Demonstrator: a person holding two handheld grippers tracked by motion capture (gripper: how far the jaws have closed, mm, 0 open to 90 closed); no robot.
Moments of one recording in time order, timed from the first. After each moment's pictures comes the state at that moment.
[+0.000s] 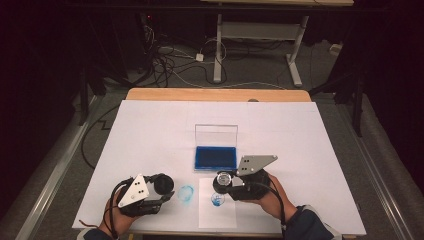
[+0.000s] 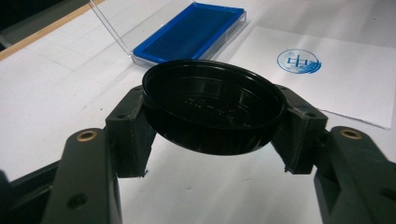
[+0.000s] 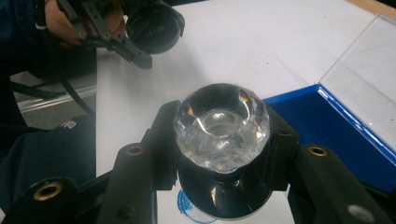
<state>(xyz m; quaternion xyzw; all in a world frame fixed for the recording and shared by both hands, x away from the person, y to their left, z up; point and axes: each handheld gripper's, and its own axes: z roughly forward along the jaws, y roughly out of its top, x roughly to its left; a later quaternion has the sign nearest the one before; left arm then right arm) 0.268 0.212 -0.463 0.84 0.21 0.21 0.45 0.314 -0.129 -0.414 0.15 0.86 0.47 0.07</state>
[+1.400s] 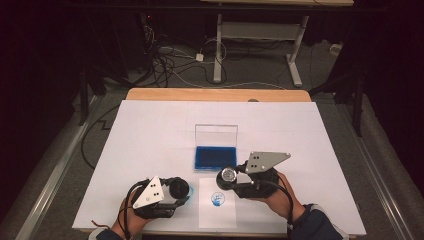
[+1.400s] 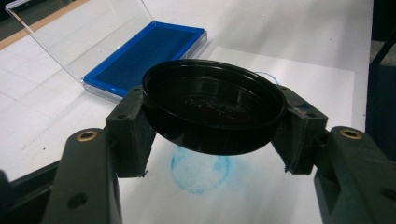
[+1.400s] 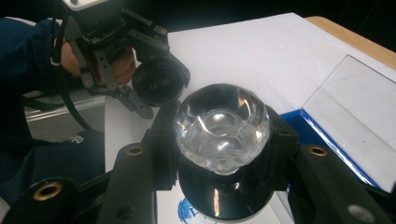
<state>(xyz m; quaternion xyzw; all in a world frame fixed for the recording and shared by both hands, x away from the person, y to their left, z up) 0.269 0.178 -0.462 0.85 0.18 0.18 0.47 0.306 -0.141 -0.388 0.14 0.85 0.50 0.09</state>
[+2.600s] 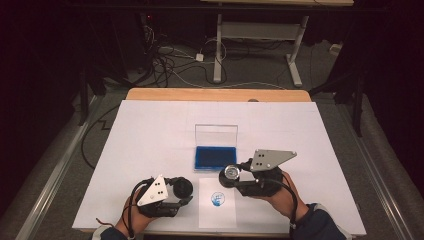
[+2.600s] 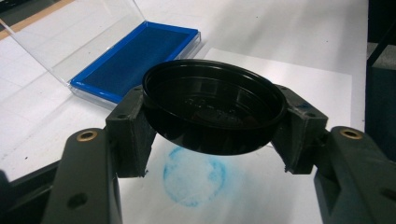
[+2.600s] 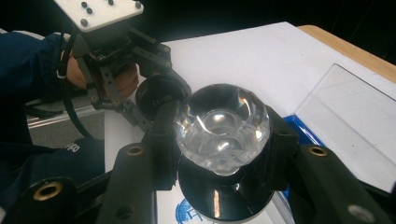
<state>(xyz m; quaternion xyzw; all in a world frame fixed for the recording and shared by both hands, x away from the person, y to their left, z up) 0.274 0.169 -0.465 0.85 0.17 0.16 0.47 0.306 -0.148 -0.381 0.14 0.84 0.51 0.09</state>
